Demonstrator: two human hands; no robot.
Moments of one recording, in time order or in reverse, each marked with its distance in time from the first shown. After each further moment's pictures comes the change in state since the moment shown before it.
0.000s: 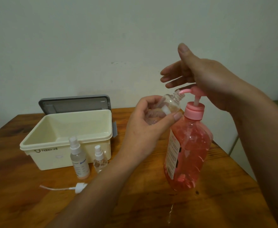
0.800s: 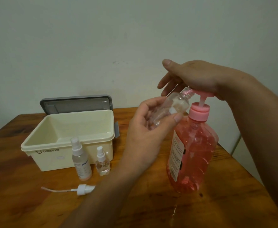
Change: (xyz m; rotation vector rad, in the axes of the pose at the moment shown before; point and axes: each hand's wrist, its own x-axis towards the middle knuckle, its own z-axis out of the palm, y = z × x) left_hand -0.009 0.000 -0.002 -0.186 0.003 -0.004; right_hand 0.027 -0.007 0.003 -0.400 -0.216 0.088
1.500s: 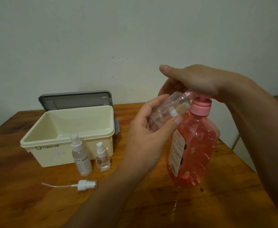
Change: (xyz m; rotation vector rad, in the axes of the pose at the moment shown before) left_hand -0.012 -0.005 0.001 0.006 -0.016 -0.029; right_hand -0.007 0.007 0.012 -0.003 -0.031 0.030
